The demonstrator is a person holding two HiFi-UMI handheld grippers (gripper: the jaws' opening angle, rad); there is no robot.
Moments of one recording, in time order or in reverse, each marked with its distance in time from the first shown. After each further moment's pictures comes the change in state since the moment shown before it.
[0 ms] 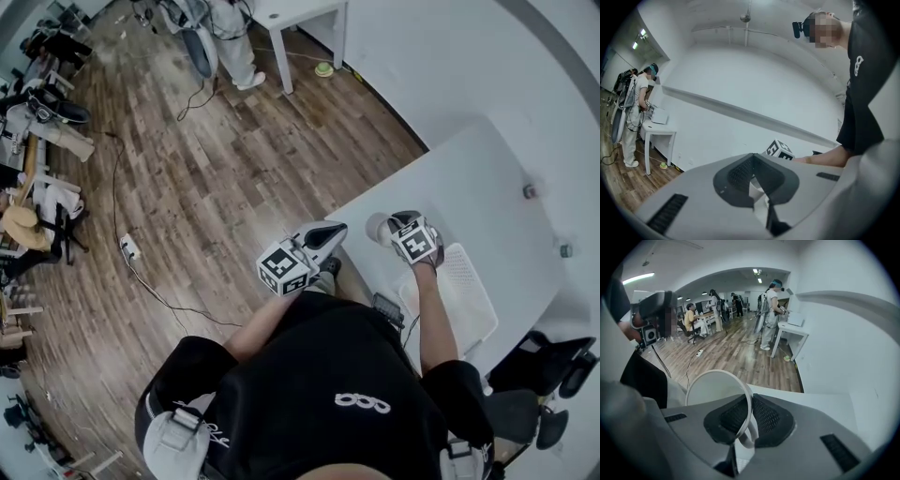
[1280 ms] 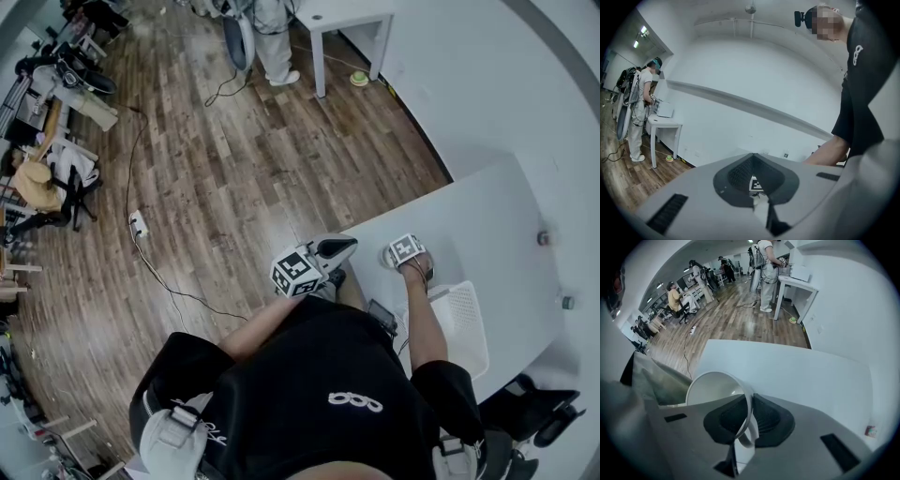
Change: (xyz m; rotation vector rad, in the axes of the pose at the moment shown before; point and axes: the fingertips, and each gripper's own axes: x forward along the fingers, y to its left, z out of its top) left arm 0.020 0.046 -0.037 -0.031 0.087 0.049; right arm 0.158 -0.042 -0.105 0.076 0.420 0.036
